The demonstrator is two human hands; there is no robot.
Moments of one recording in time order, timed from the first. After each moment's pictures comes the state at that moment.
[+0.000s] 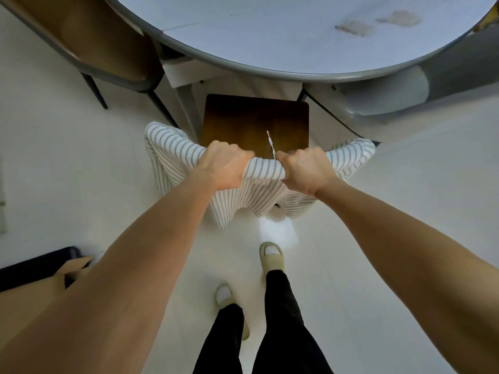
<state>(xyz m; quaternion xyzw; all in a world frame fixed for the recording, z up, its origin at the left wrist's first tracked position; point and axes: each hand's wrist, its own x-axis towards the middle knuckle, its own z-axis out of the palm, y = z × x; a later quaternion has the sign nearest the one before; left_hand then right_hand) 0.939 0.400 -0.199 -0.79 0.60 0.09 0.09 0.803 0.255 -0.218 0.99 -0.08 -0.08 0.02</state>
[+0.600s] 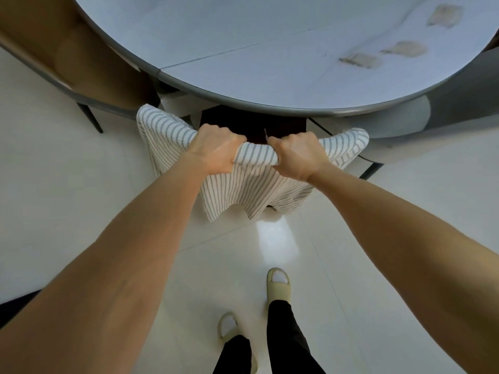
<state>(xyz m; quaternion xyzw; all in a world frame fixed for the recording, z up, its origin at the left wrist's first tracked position) 1.052 0.342 -0.193 -0.79 0.61 0.07 0.09 0.912 0.200 -0.218 0.99 -0.11 -0.05 0.03</state>
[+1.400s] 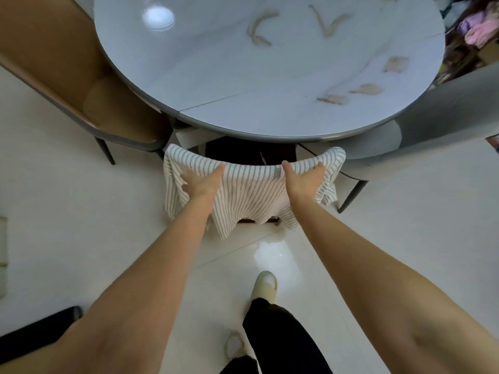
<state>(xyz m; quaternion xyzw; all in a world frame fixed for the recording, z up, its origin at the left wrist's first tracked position) 1.018 0.401 -0.180 -0.79 -0.12 0.34 -0.50 0.886 0.268 -0.180 0.55 -0.62 0.23 -0.51</state>
